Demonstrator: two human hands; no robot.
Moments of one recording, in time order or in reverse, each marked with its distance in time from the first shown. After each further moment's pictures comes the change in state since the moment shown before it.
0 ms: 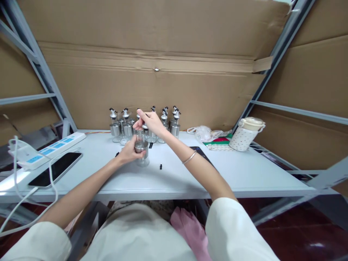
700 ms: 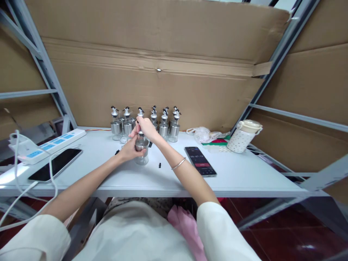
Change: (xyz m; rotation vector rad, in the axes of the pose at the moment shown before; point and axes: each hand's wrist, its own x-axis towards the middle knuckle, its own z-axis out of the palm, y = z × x) left_hand 0.001 -0.007 0.005 0.072 0.005 0.008; right_hand -0.009 0.006 0.030 -0.103 -0.027 0.203
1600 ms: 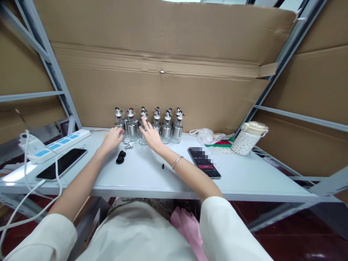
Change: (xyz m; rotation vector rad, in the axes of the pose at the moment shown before) left_hand 0.008 -0.067 -0.070 0.651 0.128 -0.213; right_hand 0.019 0.081 0.001 -1.303 0.131 -0.358
